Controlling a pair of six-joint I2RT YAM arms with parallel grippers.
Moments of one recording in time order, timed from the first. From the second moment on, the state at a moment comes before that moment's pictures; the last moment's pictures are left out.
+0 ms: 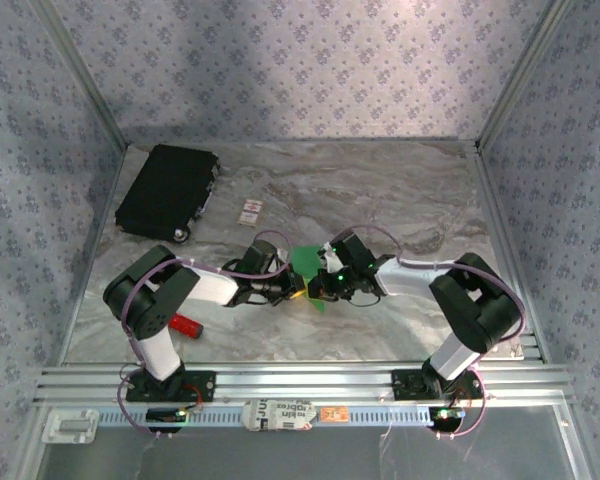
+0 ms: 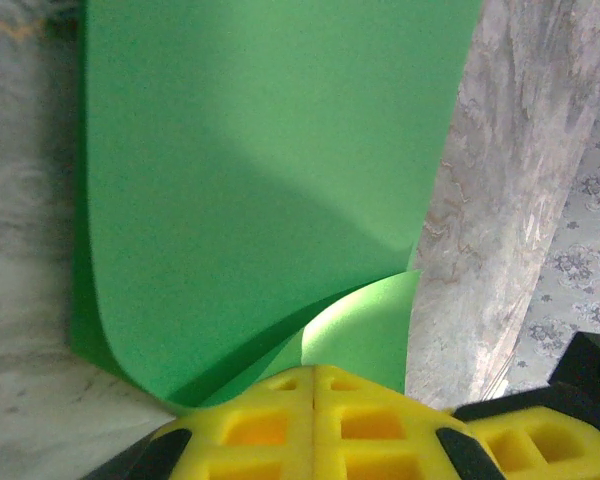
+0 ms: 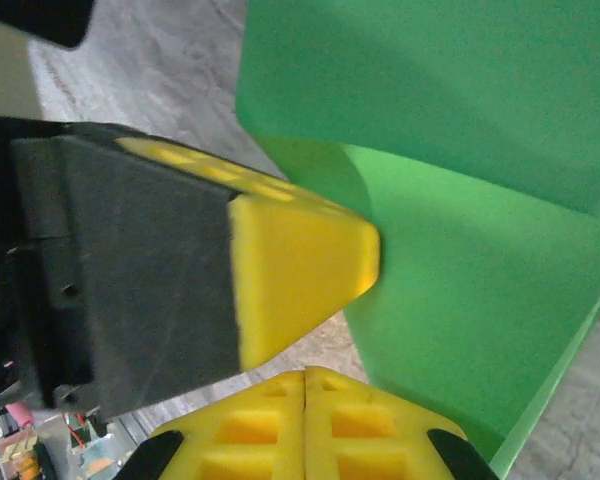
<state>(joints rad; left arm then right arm) -0.73 1.75 0.62 0.38 0.46 -1.19 0.68 1.62 0.72 -0.07 -0.55 0.70</state>
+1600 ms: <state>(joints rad) -0.57 1.74 0.67 0.24 0.46 -1.13 0.65 1.65 0.68 -0.11 -0.58 0.66</state>
